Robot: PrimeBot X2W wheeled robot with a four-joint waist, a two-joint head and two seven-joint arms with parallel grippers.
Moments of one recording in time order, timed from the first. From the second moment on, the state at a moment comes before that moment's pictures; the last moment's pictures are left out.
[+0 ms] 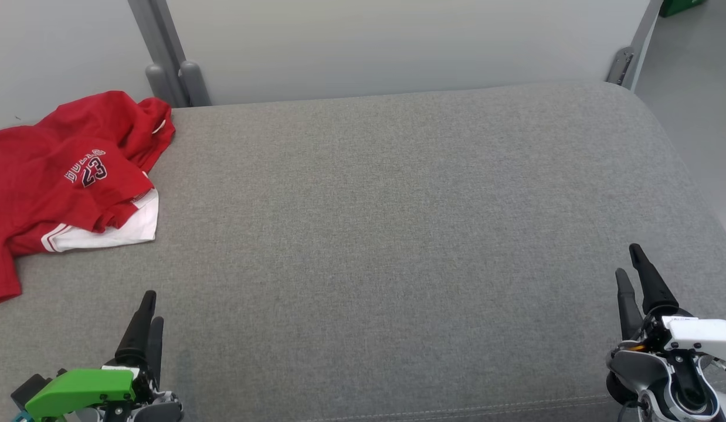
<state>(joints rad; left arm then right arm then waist) -0.02 0.02 0.06 0.30 -1.60 -0.12 0.10 -0.02 -0.02 -0.13 0.30 1.59 0.12 0.10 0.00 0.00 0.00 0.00</state>
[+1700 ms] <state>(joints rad) 0.00 0.08 -0.09 0.24 -0.92 -0.11 -0.10 0.03 -0.13 0.05 0.17 0.68 0.00 -0.10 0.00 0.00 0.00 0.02</state>
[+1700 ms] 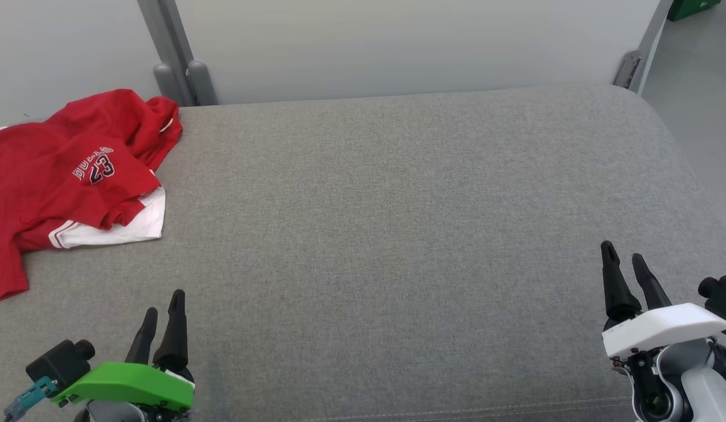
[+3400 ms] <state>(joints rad) 0.06 0.07 -0.12 0.16 -0.30 -0.12 -0.25 0.07 -0.17 0.12 0.12 0.06 -0.10 -0.25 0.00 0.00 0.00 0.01</state>
